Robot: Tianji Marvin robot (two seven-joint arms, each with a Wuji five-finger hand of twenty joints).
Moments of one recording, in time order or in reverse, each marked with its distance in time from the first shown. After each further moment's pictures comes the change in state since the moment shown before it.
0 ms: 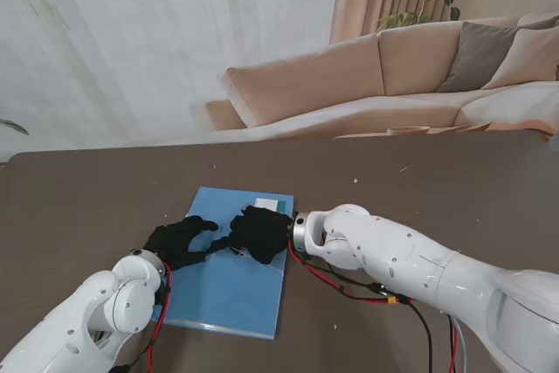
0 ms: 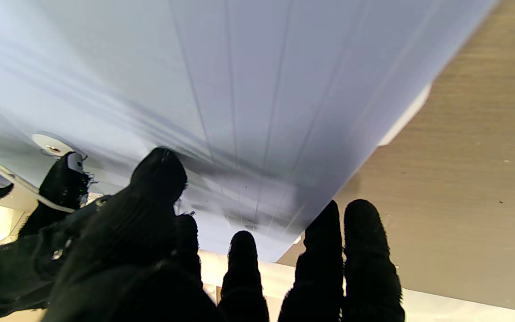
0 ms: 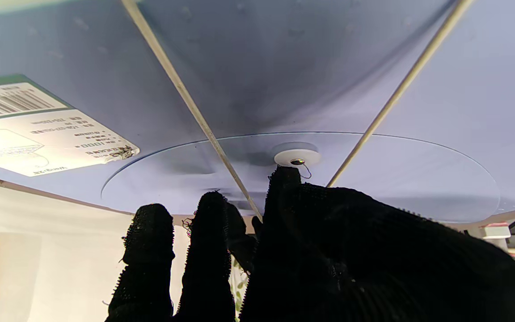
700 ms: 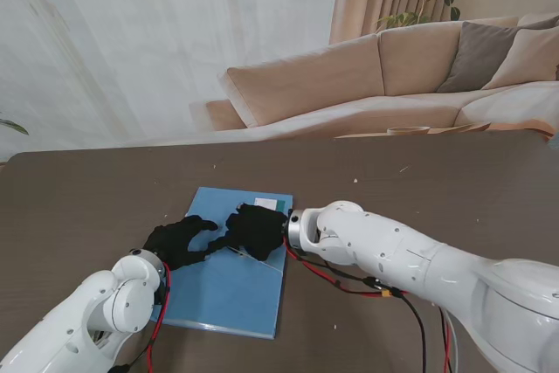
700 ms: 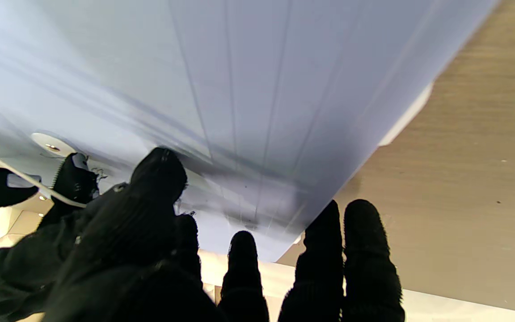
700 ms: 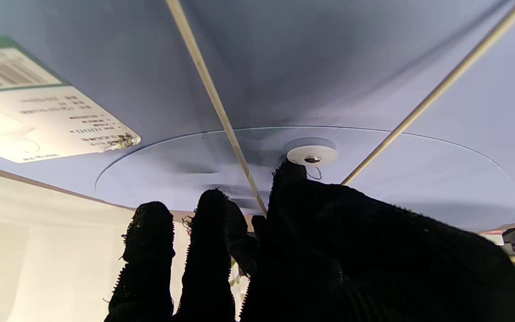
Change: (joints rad) left arm 0.000 0.000 -0.003 0.002 -0.004 -0.001 0.002; right arm 0.046 -0.058 -0.069 0.094 -0.014 -0.009 -0.079; left_hand 0.000 0.000 0.000 0.000 0.000 0.000 0.000 0.000 0.000 0.000 -0.001 0.000 0.001 0.001 0.009 0.000 0.000 0.000 0.000 0.000; right_hand 0.045 -0.036 0.009 -0.132 0.068 -0.048 -0.045 0.050 0.047 -0.040 0.061 0.116 0.002 0.000 0.048 0.018 0.024 0.002 0.000 0.000
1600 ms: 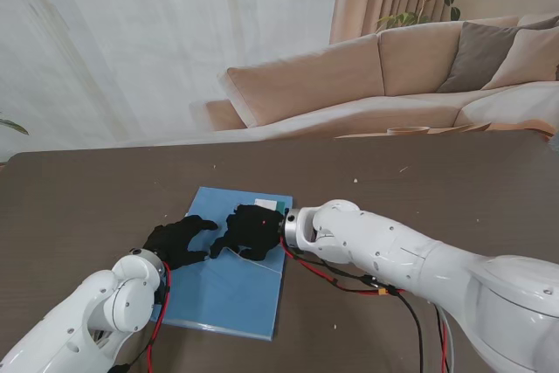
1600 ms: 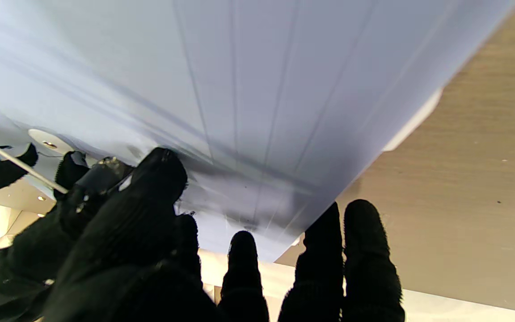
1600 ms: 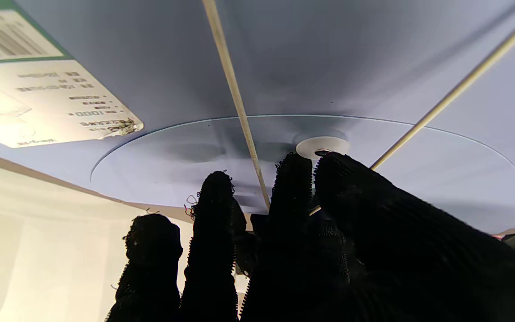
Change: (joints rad) left arm -0.004 0.000 0.002 0.005 0.000 0.000 0.002; right arm 0.014 -0.023 -0.023 0.024 -0.011 0.011 -0.022; left_hand 0.002 0.000 0.000 0.000 0.000 0.000 0.000 0.000 0.000 0.000 0.000 0.000 0.001 0.000 0.002 0.010 0.000 0.000 0.000 0.000; right_hand -0.030 -0.025 -0.210 -0.241 0.046 -0.079 0.362 -0.071 0.100 -0.012 -0.069 0.072 0.100 -0.041 0.286 0.199 0.109 -0.075 0.192 0.124
